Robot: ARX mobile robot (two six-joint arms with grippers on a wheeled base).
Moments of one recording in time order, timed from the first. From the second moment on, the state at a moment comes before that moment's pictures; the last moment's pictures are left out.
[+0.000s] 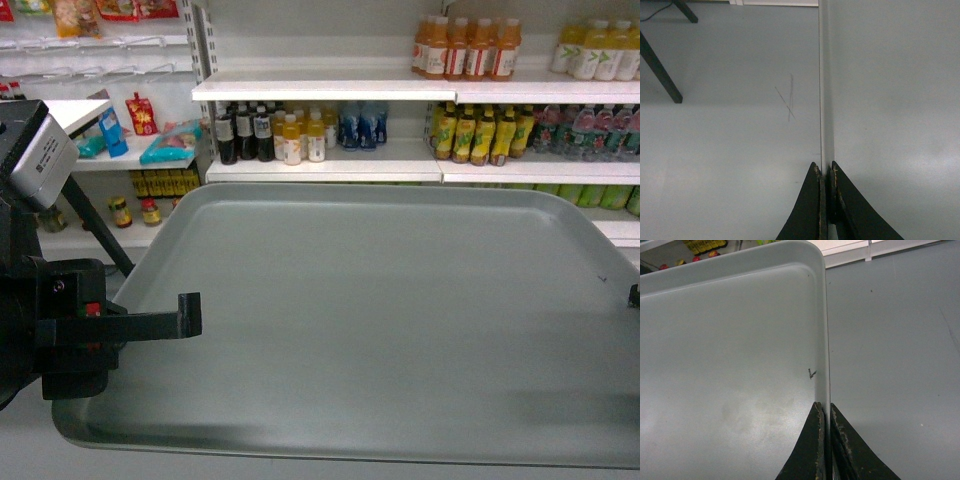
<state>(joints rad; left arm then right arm) -0.44 1.34 0.55 0.08 -0.32 -0.34 0.11 1.44 0.48 0.39 -0.07 0.28</state>
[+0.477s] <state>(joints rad) -0.44 1.33 0.55 0.07 -0.32 -0.34 0.11 1.43 0.48 0.39 -0.07 0.28</state>
